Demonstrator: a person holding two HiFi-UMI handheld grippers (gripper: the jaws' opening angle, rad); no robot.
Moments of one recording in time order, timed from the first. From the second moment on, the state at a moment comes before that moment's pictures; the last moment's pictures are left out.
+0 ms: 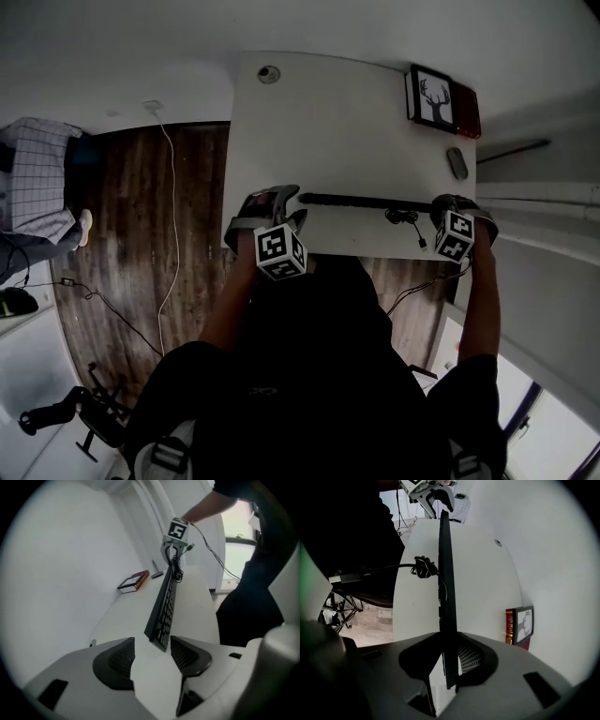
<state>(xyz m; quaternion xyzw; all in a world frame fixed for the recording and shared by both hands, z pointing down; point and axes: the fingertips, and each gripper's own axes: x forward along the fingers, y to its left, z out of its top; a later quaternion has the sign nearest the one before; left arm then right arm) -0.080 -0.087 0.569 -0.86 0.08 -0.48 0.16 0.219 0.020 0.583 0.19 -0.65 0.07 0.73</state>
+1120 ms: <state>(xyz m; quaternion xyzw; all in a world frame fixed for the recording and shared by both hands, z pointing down) 0.018 -0.115 0.556 -0.79 -0.07 -0.57 0.21 0.241 -0.012 0.584 0.18 -0.72 0.06 0.66</state>
